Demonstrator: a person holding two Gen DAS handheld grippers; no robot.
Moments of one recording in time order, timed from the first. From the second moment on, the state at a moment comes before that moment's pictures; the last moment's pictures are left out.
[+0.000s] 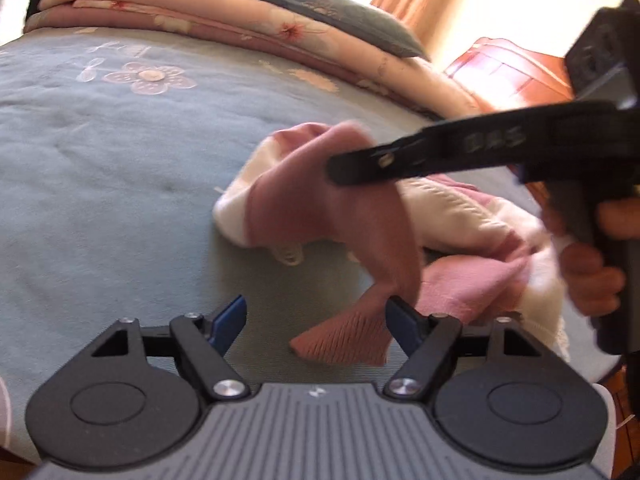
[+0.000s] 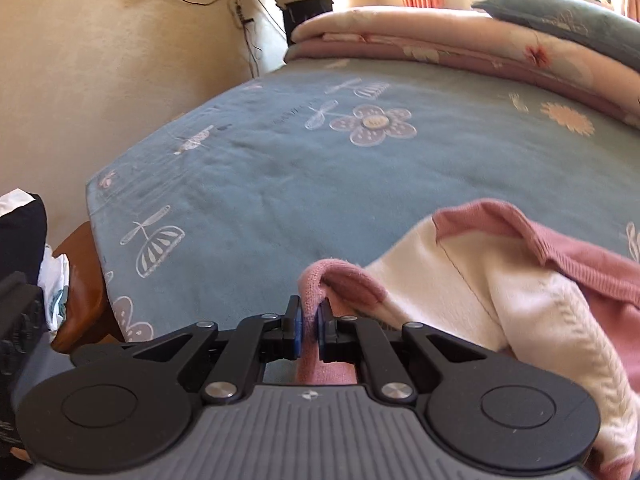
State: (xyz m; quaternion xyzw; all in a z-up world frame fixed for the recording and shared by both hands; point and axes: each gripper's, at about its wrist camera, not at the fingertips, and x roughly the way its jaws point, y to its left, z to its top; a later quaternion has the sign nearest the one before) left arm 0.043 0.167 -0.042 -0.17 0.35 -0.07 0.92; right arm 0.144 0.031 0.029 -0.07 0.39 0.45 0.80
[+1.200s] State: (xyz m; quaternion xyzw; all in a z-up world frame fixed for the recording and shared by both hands) left arm 0.103 0.247 0.012 0.10 0.32 0.21 0.92; right arm 0.103 -0.093 0.025 -0.07 0.36 0.40 0.84
